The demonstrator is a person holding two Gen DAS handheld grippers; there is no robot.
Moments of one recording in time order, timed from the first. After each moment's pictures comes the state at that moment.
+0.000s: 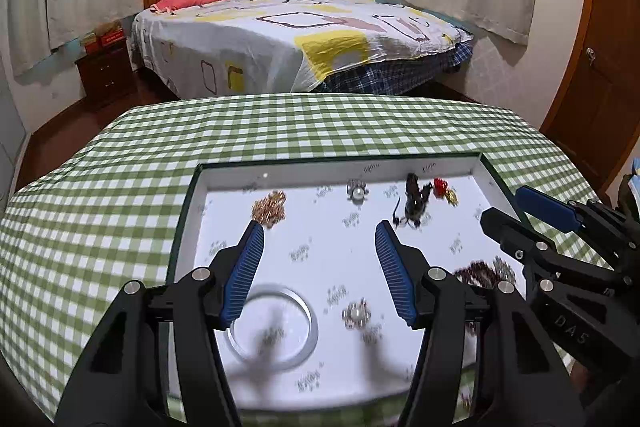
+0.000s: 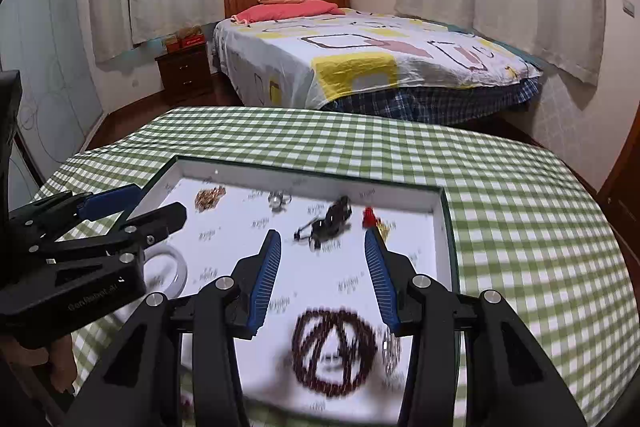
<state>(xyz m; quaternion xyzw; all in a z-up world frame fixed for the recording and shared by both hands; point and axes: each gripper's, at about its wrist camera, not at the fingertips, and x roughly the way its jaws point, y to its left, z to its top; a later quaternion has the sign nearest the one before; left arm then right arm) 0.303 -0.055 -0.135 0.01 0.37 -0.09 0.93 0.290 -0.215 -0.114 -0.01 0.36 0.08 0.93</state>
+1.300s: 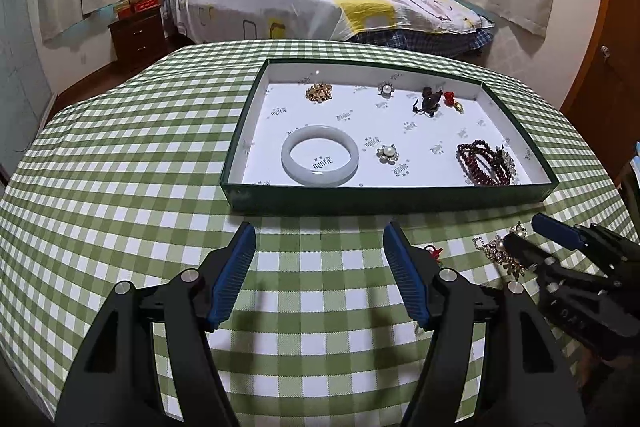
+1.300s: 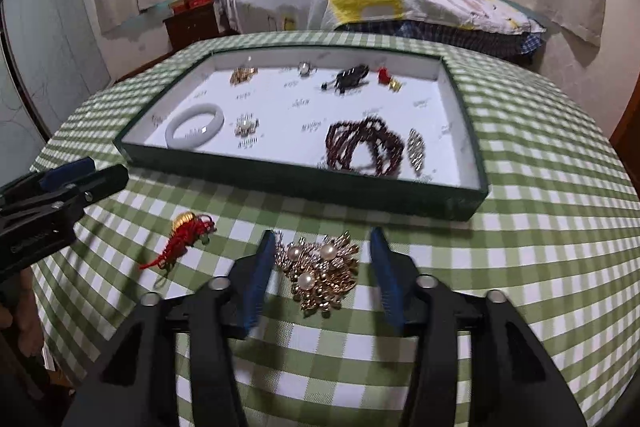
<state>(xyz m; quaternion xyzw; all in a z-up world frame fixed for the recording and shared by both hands) 0.180 -0.014 -0.165 -0.01 0.40 -0.04 0.91 0.192 -0.210 -0.173 -0.01 0.43 0.09 0.90</state>
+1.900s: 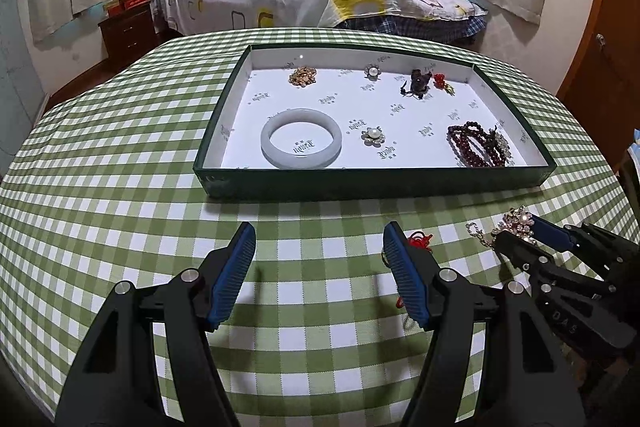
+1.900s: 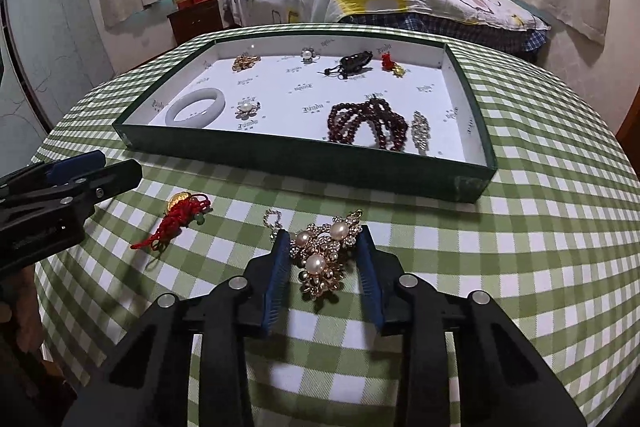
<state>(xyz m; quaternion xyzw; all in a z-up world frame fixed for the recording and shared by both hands) 0.183 -0.030 -0.176 0.00 0.42 -0.05 0.91 0.181 -0.216 -0.181 0.00 0.43 0.10 0.90</state>
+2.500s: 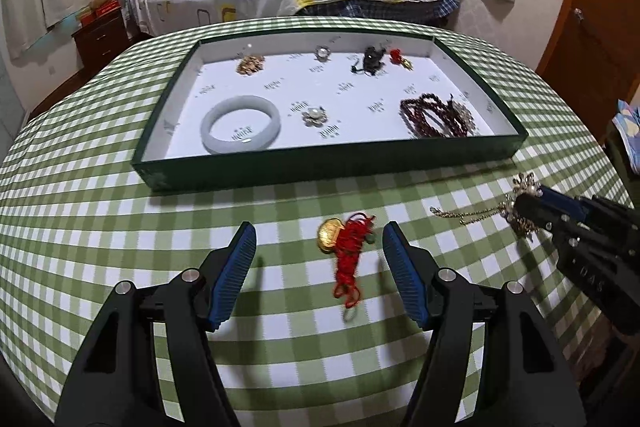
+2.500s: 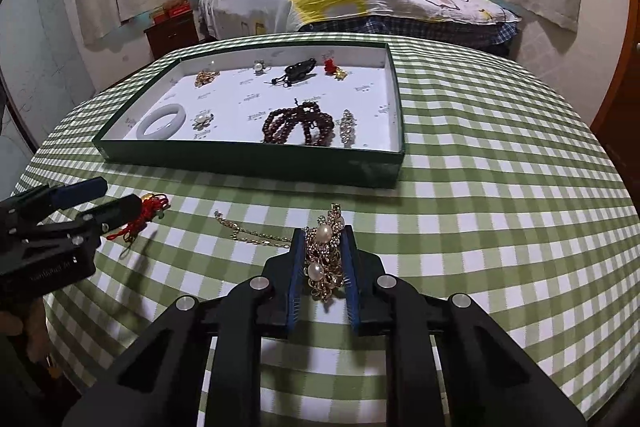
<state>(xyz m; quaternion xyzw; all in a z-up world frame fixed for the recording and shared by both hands) 0.179 -0.069 -0.187 0.02 0.43 -0.10 0.90 0.169 -0.257 -0.172 0.01 0.43 0.06 0.90</state>
